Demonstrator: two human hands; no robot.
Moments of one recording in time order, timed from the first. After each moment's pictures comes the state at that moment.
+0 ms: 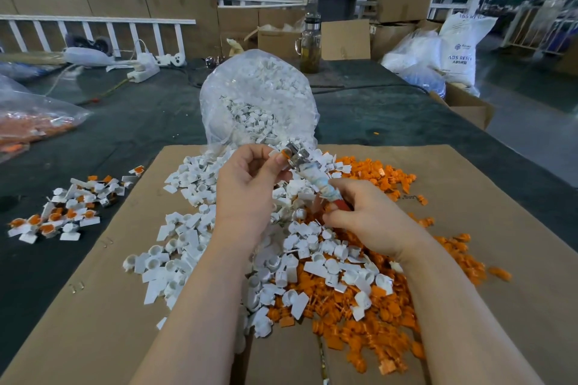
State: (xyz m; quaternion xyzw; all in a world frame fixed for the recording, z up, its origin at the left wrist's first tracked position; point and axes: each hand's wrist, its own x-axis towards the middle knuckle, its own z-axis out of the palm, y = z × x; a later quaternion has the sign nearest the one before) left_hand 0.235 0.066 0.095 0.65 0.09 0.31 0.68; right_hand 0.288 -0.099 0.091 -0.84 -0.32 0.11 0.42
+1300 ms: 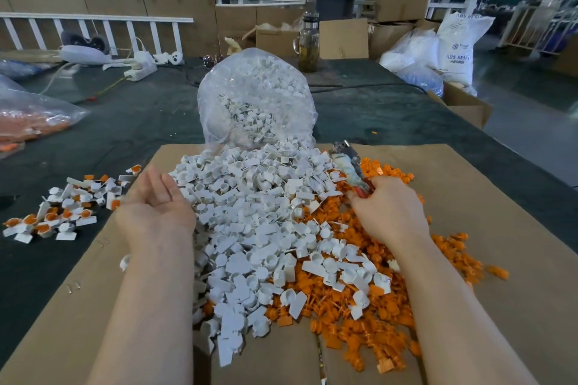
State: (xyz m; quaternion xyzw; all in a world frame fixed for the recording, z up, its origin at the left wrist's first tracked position) left_hand 0.214 0.142 0.089 -0.02 0.25 0.42 0.87; right_hand 0.313 -0.106 0.068 -0.96 -0.05 -0.07 0.26
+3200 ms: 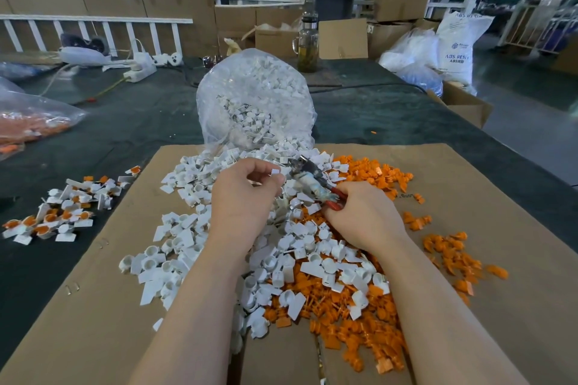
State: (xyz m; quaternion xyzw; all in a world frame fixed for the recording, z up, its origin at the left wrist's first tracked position) left_hand 0.240 0.077 0.081 0.77 0.19 0.25 0.56; right_hand 0.306 -0.087 0.062 -0.96 -0.17 -0.03 0.23
